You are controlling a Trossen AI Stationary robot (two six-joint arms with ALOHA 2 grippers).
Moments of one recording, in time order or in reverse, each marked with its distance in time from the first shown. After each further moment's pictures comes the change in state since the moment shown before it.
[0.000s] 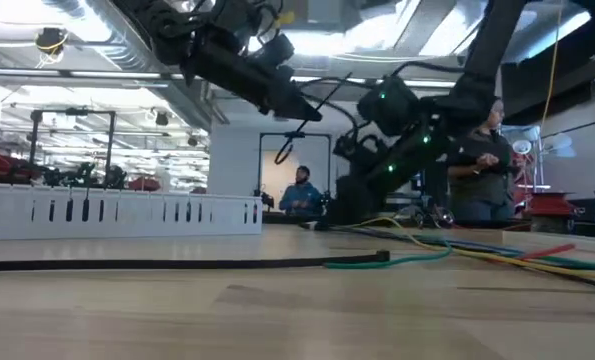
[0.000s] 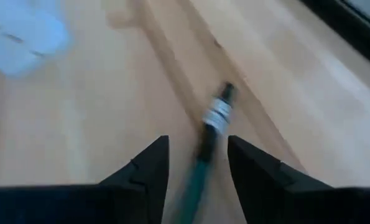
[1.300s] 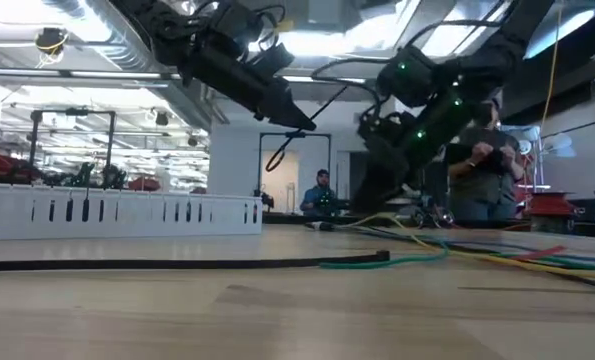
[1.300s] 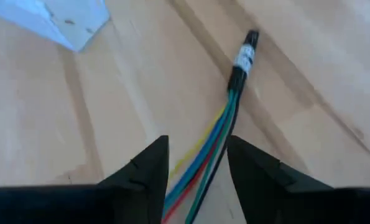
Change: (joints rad) left arm 0.019 -0.002 0.000 -0.057 0.002 0.037; right arm 0.043 -0.266 -0.055 -0.350 -0.090 0.242
